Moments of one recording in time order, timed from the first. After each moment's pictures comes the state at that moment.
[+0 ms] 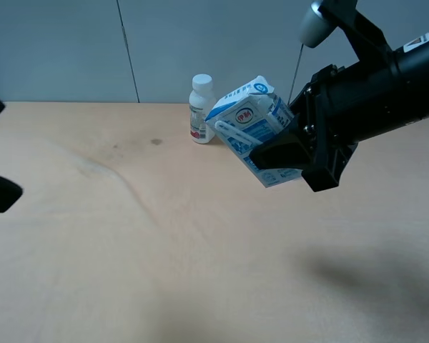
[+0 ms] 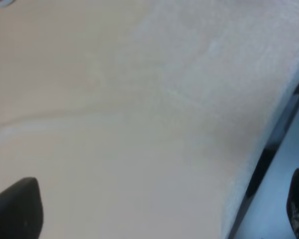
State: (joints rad) left arm -0.62 0.82 -0.97 -0.14 1.07 0.38; right arm 0.58 1.20 -0.85 0.71 0.66 -0.97
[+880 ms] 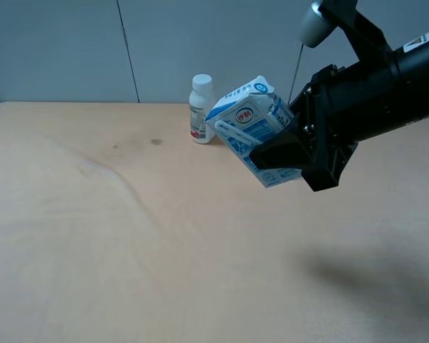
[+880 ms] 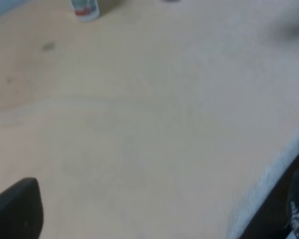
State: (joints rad) left arm -0.62 0.03 -0.58 -0.04 1.08 0.15; right arm 0.58 1.20 -0.85 0.71 0.66 -0.97
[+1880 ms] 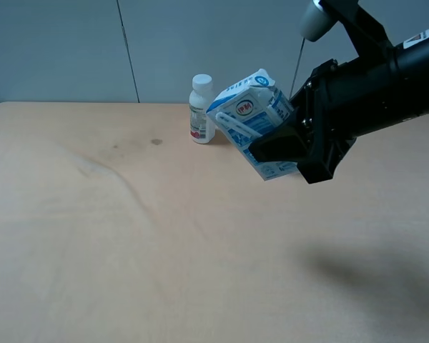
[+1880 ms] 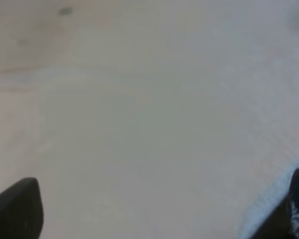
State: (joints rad) left arm -0.57 0.00 -0.50 0.01 1.06 0.06; right arm 0.58 1.20 -0.85 0.71 0.63 -0.95
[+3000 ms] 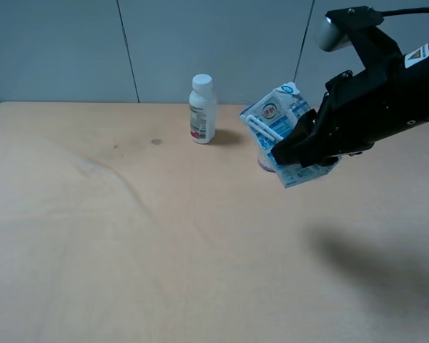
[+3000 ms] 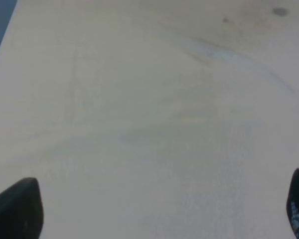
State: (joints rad) left arm 0.10 0.00 -0.50 0.02 1.06 0.06; right arm 0.58 1.20 -0.85 0.36 0.64 -0.32
